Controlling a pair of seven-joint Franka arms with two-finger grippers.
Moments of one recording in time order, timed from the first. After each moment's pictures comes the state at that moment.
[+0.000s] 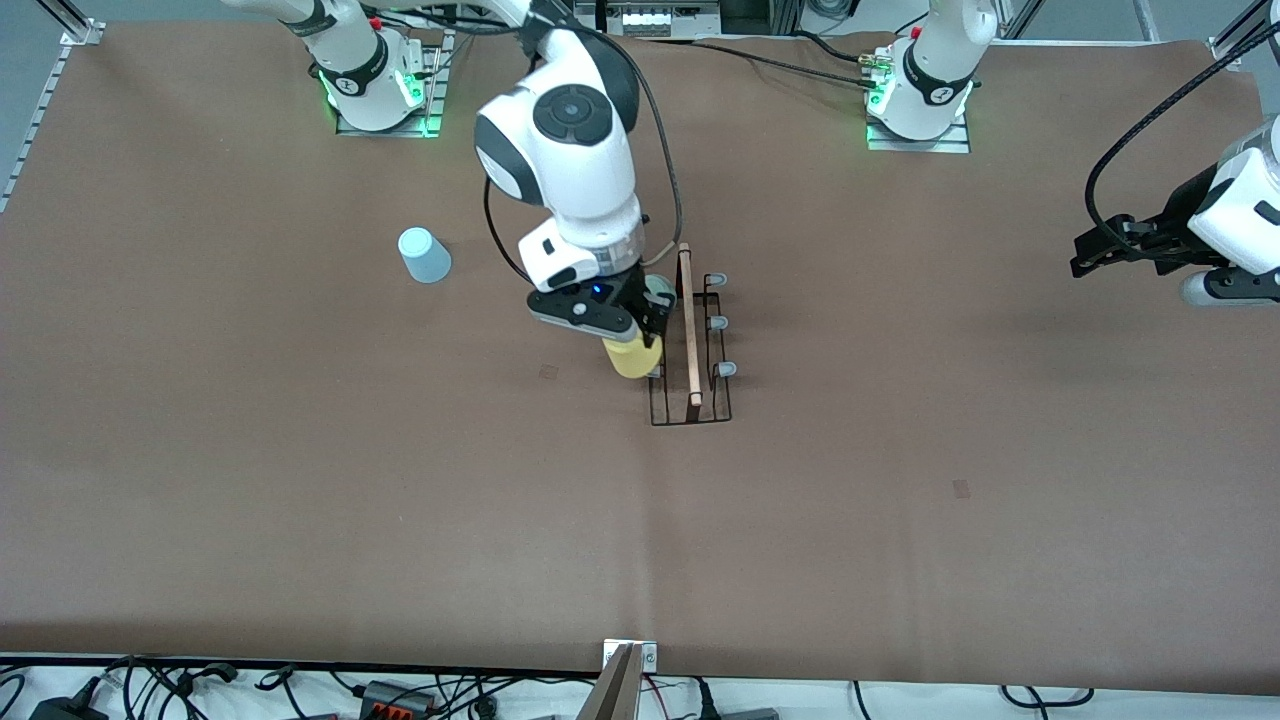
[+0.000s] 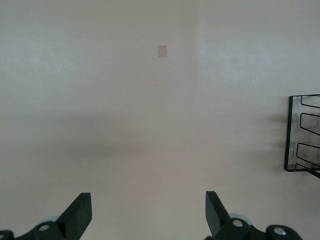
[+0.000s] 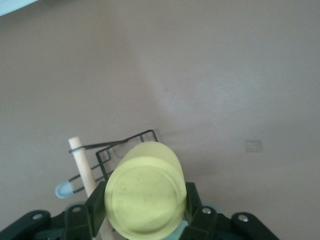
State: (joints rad) left arm 0.04 0.03 -0.03 -1.64 -0.01 1.60 -0.04; right arm 0.74 0.58 0.02 -1.37 -0.12 2.20 1.14
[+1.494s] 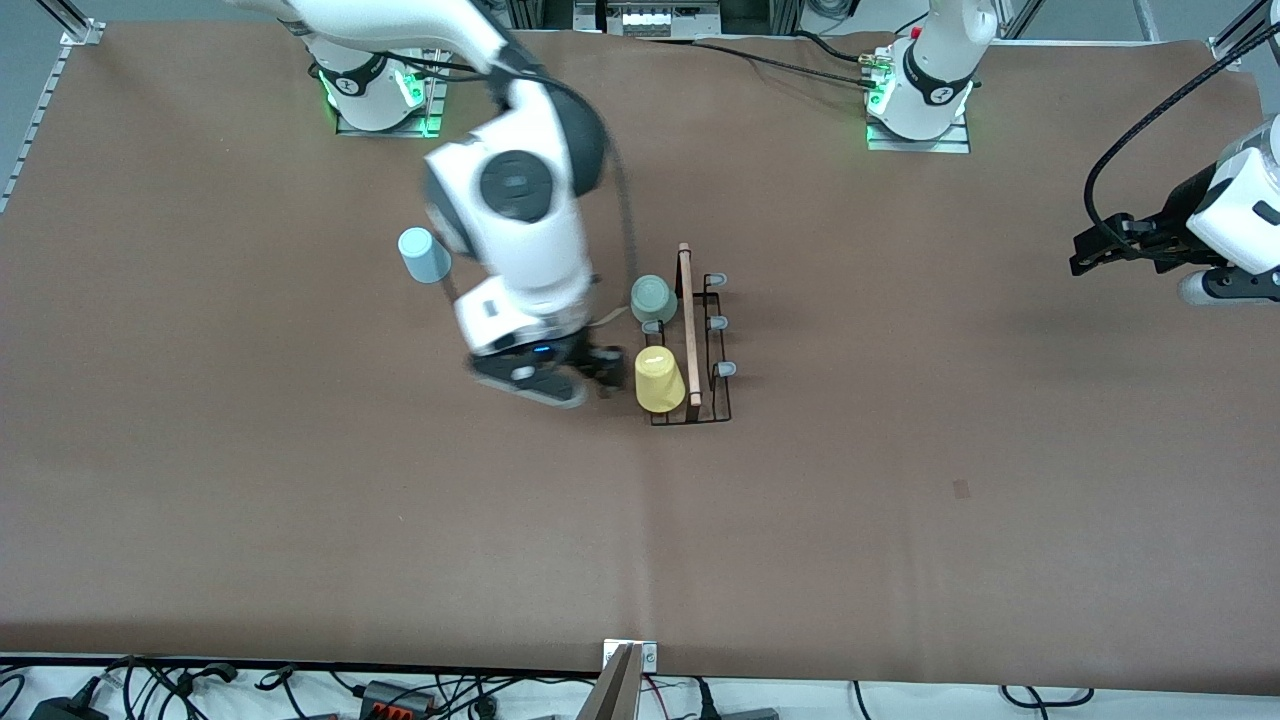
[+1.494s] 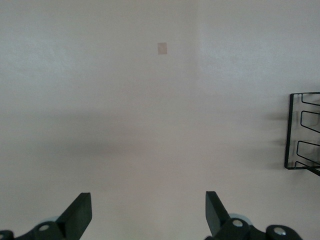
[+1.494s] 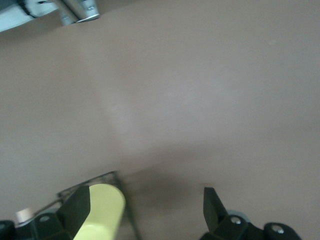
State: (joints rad) left arm 0.04 0.03 -0.03 -1.64 -0.01 1.59 -0.04; right arm 0.58 0.59 -0.01 -1.23 -0.08 1.96 0.90
